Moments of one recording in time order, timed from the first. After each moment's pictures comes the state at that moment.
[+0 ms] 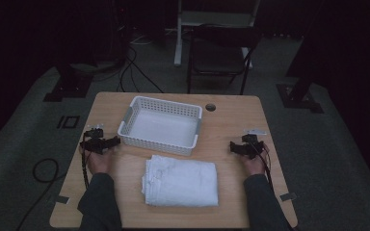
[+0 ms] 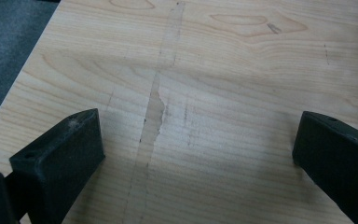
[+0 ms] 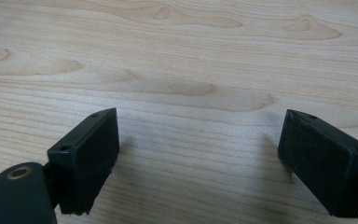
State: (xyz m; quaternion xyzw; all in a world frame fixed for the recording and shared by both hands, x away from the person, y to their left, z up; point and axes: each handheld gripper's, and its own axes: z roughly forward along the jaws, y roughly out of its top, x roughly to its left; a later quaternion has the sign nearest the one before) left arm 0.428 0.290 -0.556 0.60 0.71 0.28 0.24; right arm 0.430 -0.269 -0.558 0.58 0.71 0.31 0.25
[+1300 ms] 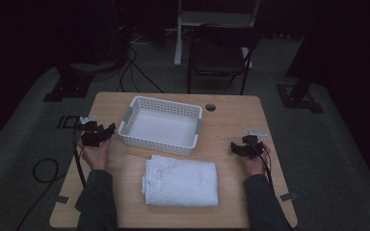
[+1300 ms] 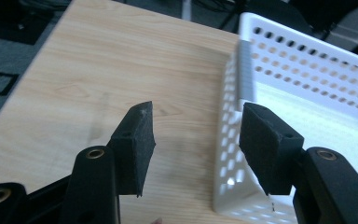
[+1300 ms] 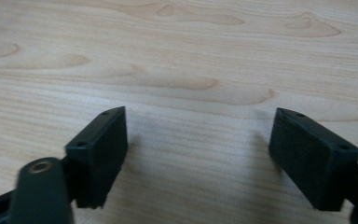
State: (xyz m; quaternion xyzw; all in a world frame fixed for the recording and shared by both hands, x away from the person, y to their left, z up) left arm 0.403 0.281 -0.486 0.59 0.66 0.25 0.41; right arm 0.425 -0.270 -0.556 0.57 0.72 0.31 0.25
